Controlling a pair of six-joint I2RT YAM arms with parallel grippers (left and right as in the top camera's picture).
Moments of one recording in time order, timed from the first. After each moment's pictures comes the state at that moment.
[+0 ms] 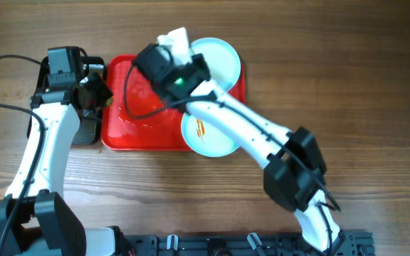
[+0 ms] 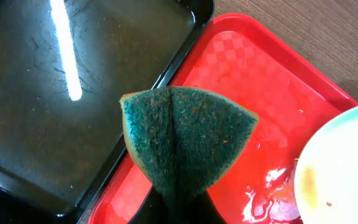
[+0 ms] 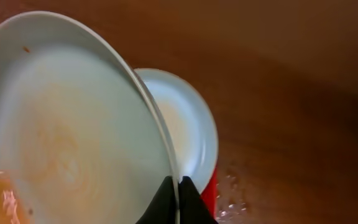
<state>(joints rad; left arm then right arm) 0.11 1.55 1.15 -0.65 0.00 -0.46 0.85 2.18 1.97 -0.87 0.86 0.35</state>
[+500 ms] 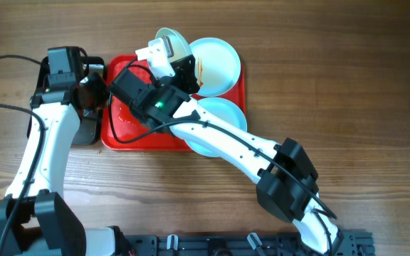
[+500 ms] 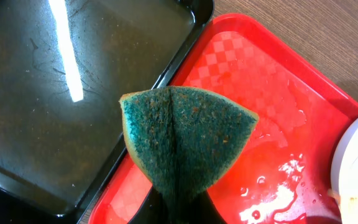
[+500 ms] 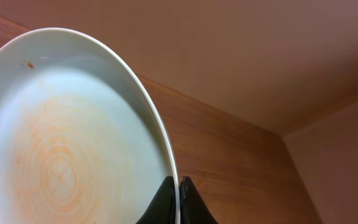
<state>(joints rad) 0.11 1.55 1.15 -0.65 0.00 -0.46 0.96 2.18 1.97 -0.84 1.22 0.32</state>
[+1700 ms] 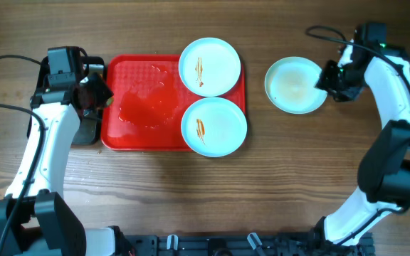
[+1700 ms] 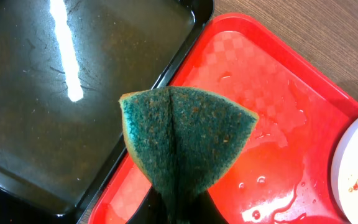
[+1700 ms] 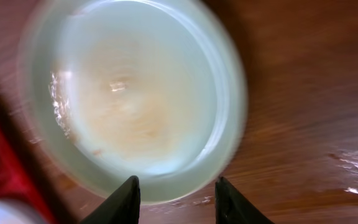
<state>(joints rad) 0.11 1.55 1.15 -0.65 0.00 -0.46 -0.17 1.92 1.51 -0.95 -0.18 0.26</state>
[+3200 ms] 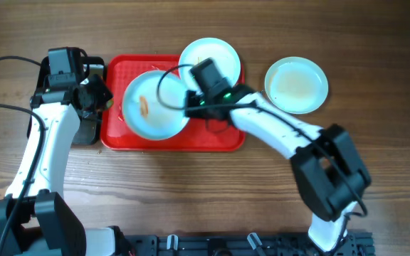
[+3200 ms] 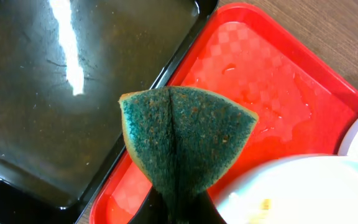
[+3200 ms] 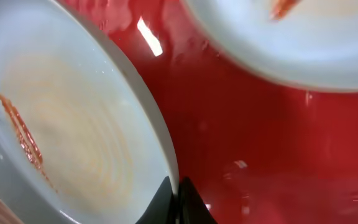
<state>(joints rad) 0.11 1.55 1.15 -0.67 0.00 -0.46 0.68 1.98 1.35 -0.40 -0.17 0.71</state>
